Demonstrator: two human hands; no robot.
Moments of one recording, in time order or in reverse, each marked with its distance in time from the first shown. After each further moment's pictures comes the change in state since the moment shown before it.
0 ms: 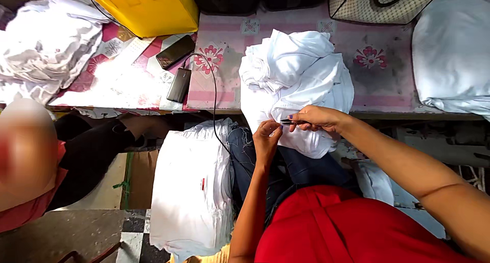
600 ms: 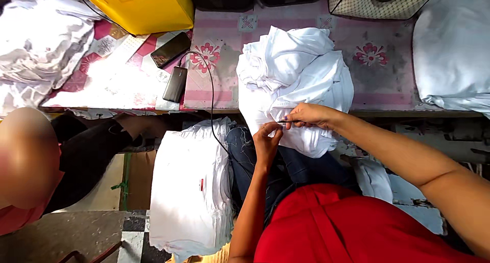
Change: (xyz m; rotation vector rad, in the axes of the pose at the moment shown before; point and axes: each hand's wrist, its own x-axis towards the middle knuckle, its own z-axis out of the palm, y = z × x) left_hand -0.001 -0.016 0.003 0.150 -0.011 0.176; right_hand 0.023 0.000 0.000 -0.093 -0.014 -0.011
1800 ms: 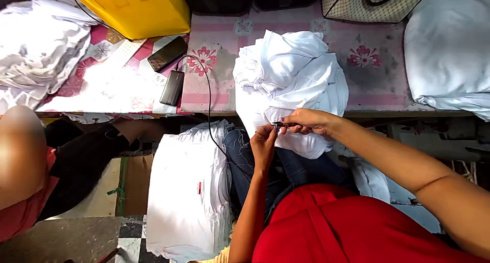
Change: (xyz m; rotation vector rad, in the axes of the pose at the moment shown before) left_hand -0.004 0.016 0.003 -0.314 0.070 -0.180; right_hand -0.007 0.009 0.004 0.258 -0.103 0.008
